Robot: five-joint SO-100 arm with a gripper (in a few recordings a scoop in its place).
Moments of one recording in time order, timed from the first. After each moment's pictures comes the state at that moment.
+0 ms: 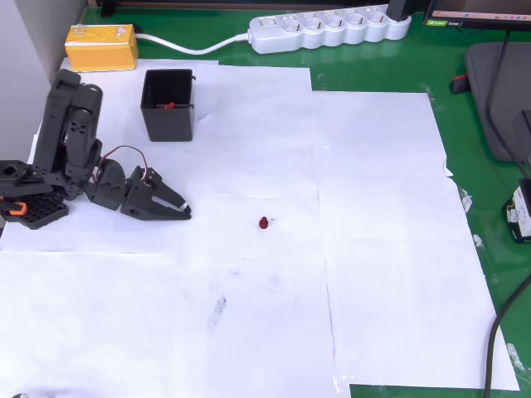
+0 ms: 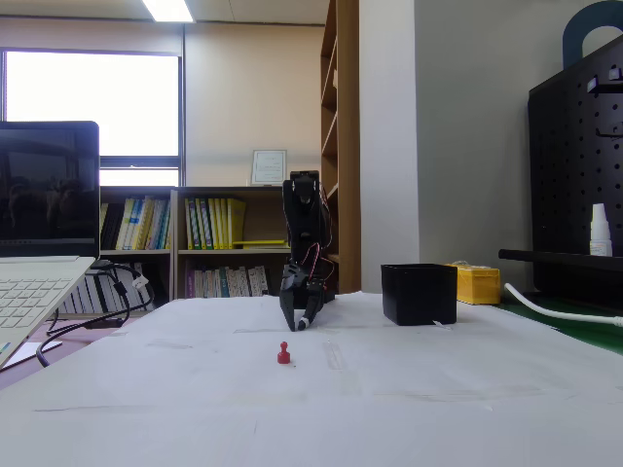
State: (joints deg) arm 9.2 123.0 9.2 -85.7 -94.5
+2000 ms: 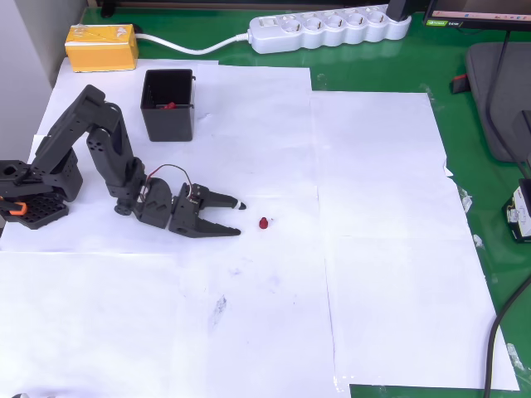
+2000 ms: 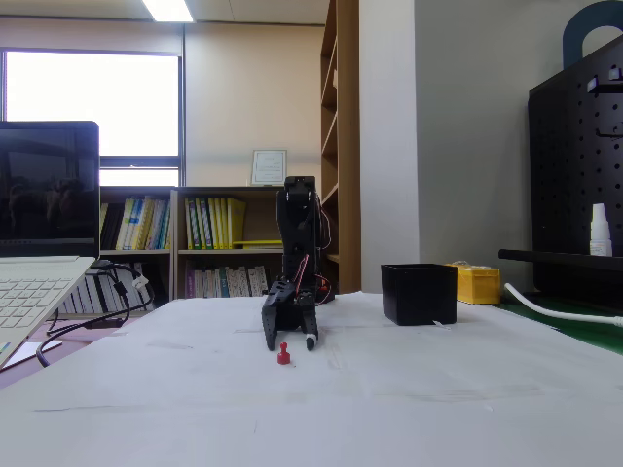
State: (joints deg) arm 12.7 132.5 43.8 -72.1 -90.9
